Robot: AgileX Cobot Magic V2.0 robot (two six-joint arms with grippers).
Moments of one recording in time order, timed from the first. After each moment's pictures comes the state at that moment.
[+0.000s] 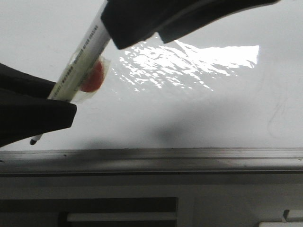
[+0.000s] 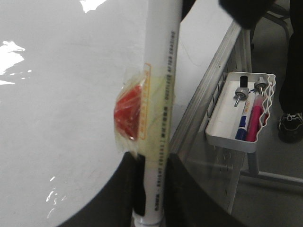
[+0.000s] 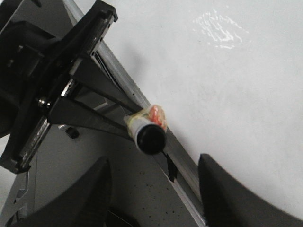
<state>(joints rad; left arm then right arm) -0.79 1.00 -0.22 0.52 -0.51 -0.06 0.92 1.07 -0.82 0.12 0.39 -0.11</state>
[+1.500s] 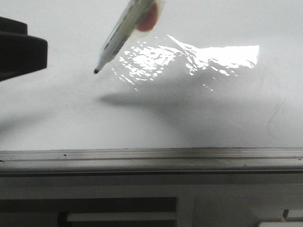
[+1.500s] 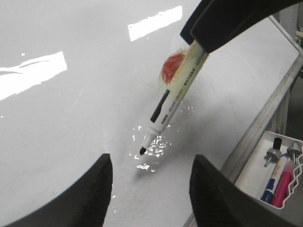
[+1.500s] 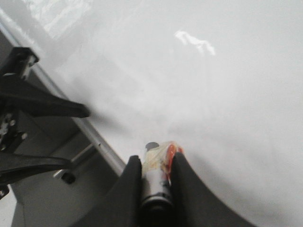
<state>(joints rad) -0.79 0.84 -0.22 0.27 -0.48 -0.06 0.75 1.09 -0.92 0.21 0.39 -0.08</state>
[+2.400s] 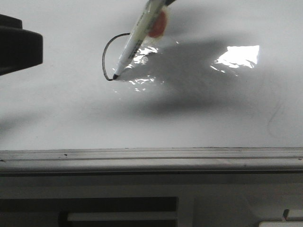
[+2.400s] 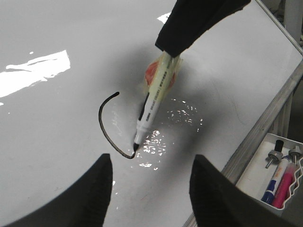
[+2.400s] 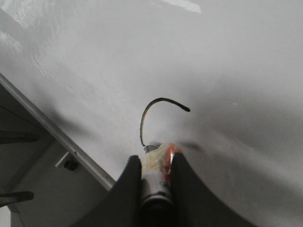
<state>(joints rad) -0.79 0.83 -0.22 0.25 -0.46 -0.06 0.61 1.24 -1.11 0.25 0.60 -0.05</state>
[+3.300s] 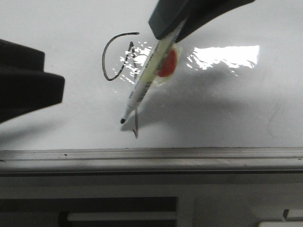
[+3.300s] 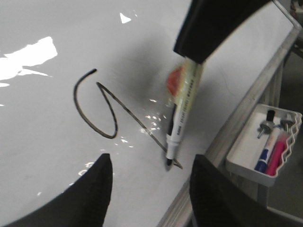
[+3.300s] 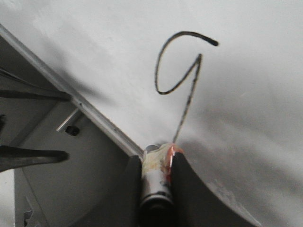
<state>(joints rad) -0.79 0.95 -0.22 0.36 -0.50 -0.06 0.71 1.21 -1.02 0.24 0.63 -0.04</state>
